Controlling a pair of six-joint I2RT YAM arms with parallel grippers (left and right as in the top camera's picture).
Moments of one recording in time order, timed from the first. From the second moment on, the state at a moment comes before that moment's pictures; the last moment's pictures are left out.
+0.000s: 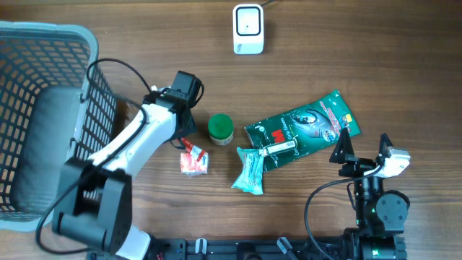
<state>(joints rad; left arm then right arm) -0.35 1.71 1.07 -0.82 -0.29 -0.67 -0.02 0.01 0.01 0.01 0.04 0.23</state>
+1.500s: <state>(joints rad) -0.35 0.97 1.37 -0.15 -0.84 -0.01 -0.02 0.01 0.01 0.01 0.04 0.23</state>
